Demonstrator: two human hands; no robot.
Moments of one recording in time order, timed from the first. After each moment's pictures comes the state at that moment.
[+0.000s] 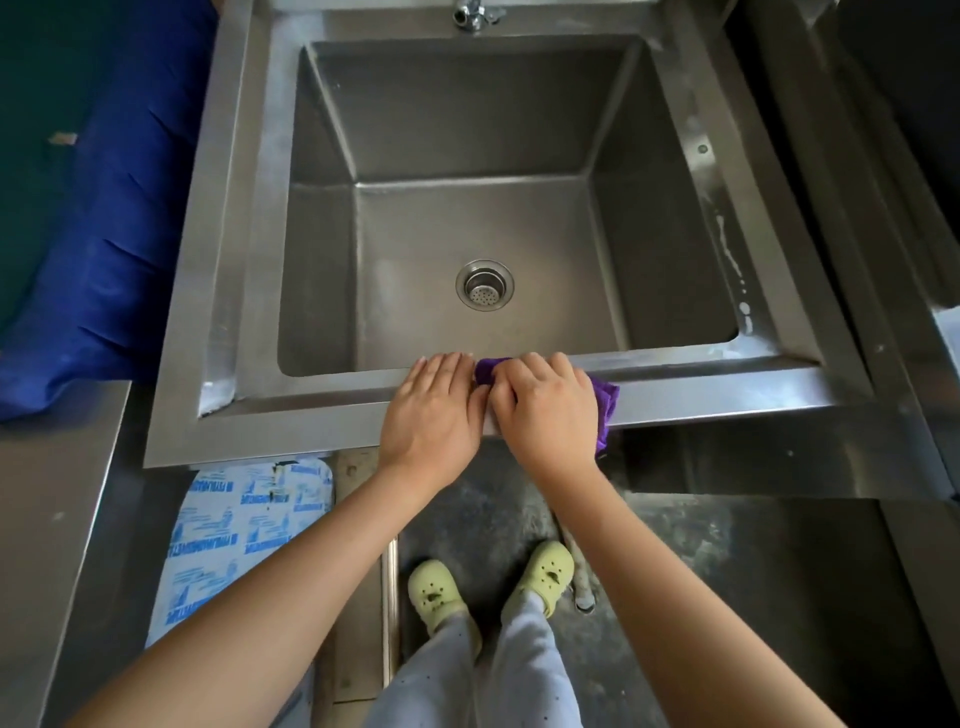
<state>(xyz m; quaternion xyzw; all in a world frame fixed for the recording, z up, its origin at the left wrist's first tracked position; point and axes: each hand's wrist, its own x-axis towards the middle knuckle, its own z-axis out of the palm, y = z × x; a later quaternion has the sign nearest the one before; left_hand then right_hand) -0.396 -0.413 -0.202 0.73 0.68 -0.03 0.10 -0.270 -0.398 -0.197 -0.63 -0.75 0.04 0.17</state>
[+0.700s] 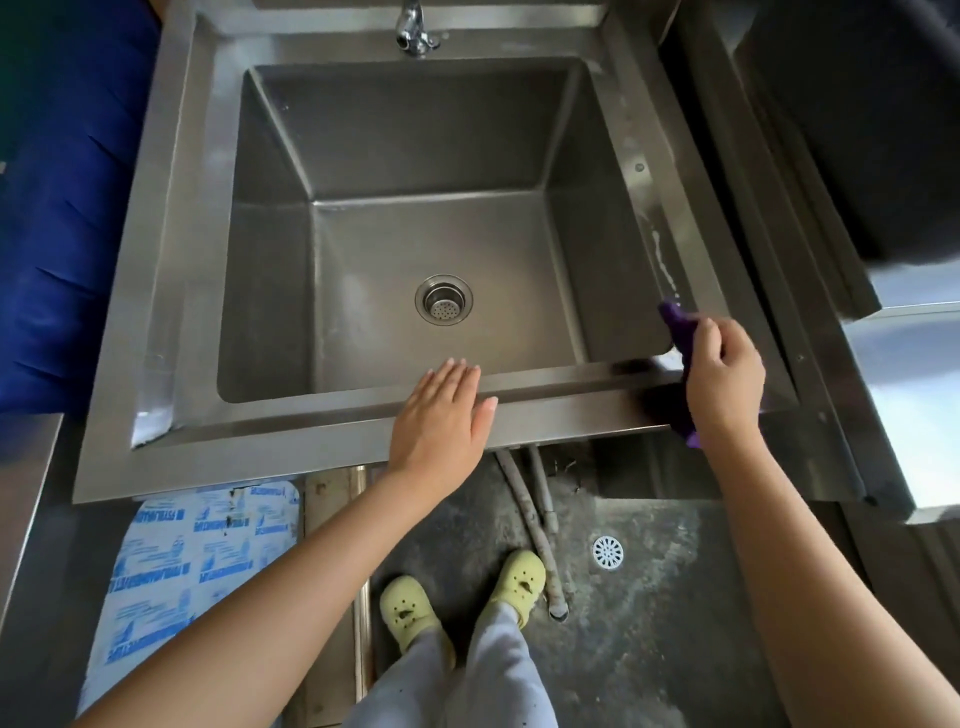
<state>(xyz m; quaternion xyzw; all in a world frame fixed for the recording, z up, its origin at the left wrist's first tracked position) -0.340 -0.396 -0.198 0.74 0.65 0.01 0.18 -0.094 -0.351 -0.154 -0.77 -0.46 0.25 0.37</state>
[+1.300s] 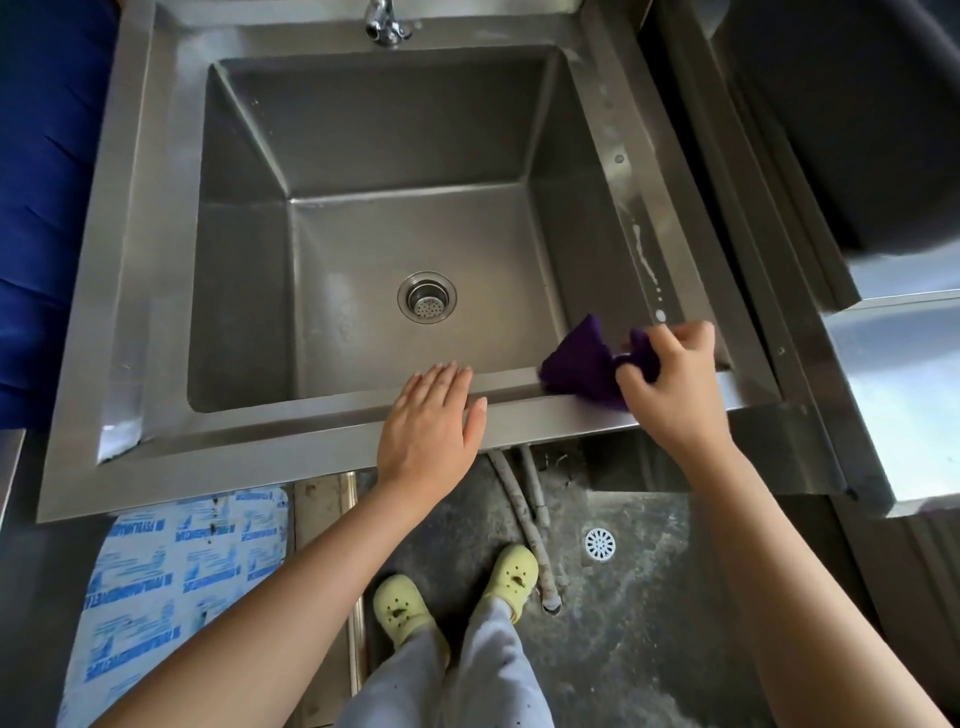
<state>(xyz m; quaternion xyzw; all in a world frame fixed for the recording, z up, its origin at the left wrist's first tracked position) -0.327 -0.395 -0.201 0.75 0.65 0.00 0.13 -0.102 -0.364 -0.144 -0.73 -0.61 0.23 0.19</state>
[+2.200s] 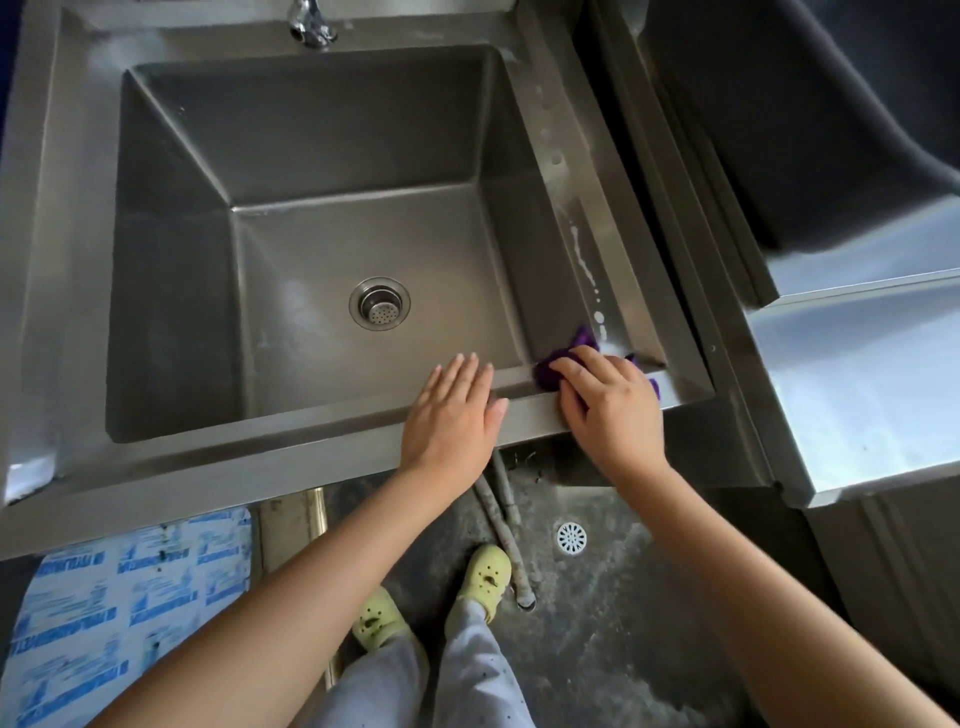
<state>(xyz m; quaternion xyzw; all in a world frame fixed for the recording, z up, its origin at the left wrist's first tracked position) -0.252 -0.372 -0.195 0.78 0.60 0.00 0.19 -0.067 -0.372 -0.192 -0.65 -0.75 0.04 0.15</state>
